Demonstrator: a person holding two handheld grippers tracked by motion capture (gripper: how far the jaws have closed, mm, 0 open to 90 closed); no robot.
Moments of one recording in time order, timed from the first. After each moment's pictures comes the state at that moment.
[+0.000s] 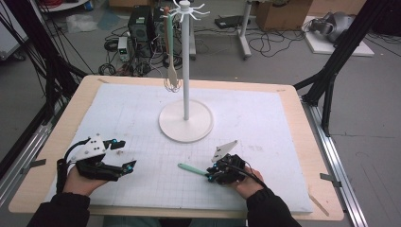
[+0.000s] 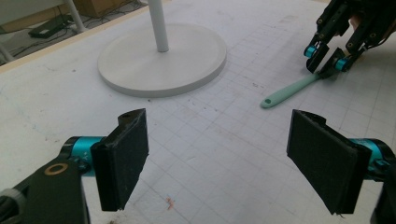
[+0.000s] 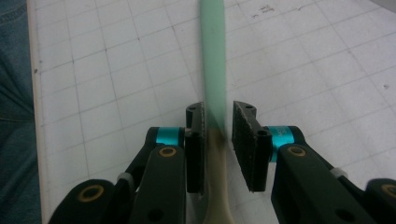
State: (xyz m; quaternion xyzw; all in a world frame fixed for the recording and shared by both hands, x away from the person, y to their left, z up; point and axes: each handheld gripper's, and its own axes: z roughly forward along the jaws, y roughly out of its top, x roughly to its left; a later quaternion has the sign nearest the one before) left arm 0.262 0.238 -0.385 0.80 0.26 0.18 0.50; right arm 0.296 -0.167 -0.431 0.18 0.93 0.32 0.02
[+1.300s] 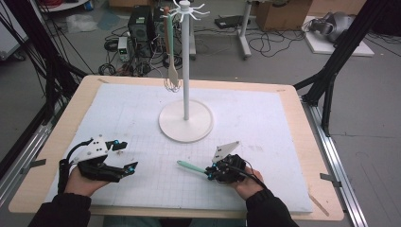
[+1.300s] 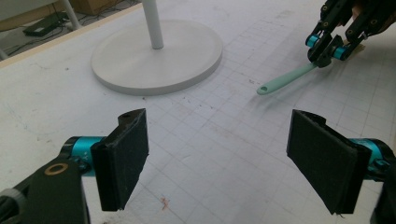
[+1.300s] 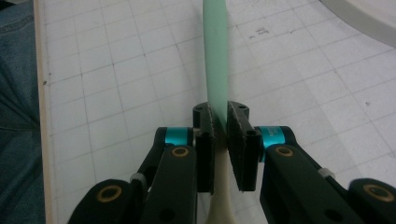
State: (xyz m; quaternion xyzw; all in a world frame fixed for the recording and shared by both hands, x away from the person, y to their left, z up) left arm 0.262 0.235 -0.387 0.81 0.25 0.18 0.50; right arm 0.291 -0.166 -0.423 0.18 0.92 0.34 0.04
